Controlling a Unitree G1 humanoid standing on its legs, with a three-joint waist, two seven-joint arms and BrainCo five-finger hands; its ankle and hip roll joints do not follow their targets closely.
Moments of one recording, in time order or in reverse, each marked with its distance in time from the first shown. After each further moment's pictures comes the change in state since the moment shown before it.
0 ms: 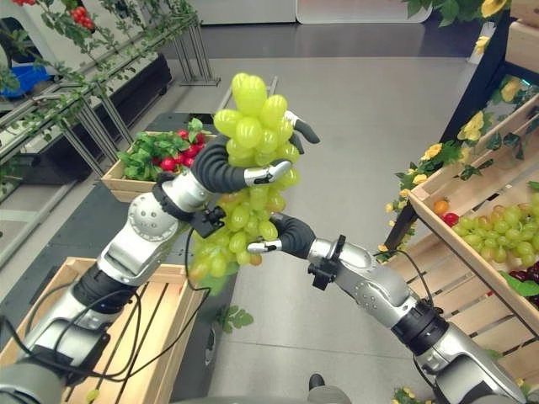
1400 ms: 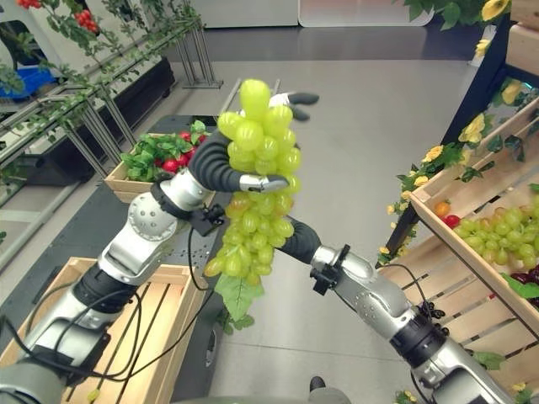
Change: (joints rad) left arm 0.000 0.000 0.014 0.034 -0.050 -0.021 0.020; right arm 0.148 0.045 -0.063 0.044 -0.003 -0.047 -0.058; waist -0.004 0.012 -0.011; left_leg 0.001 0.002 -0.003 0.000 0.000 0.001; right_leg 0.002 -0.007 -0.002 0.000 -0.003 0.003
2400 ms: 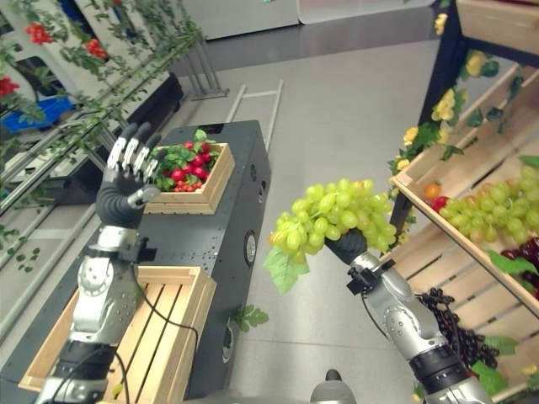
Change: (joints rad) left arm 0.570 -0.154 0.495 0.046 -0.204 -0.036 0.047; right arm 0.147 0.034 -0.300 0.021 0.023 -0.084 -0.017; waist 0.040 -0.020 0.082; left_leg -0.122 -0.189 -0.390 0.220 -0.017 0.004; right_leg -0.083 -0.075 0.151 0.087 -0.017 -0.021
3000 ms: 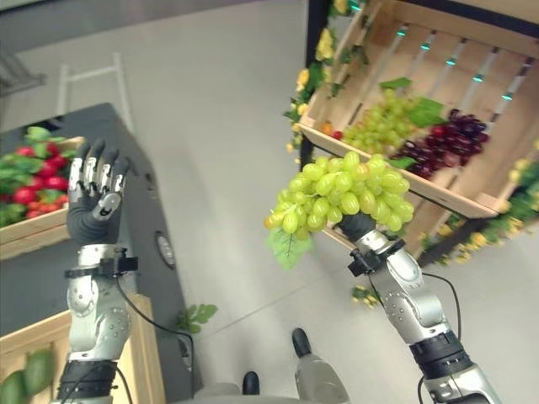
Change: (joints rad) left arm 0.043 -0.077 0.081 0.007 -0.060 -0.040 0.045; right arm -0.062 -0.002 -0.035 -0.075 -0.197 -0.061 -0.060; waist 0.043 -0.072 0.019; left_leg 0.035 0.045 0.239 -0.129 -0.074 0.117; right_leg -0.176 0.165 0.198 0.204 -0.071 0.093
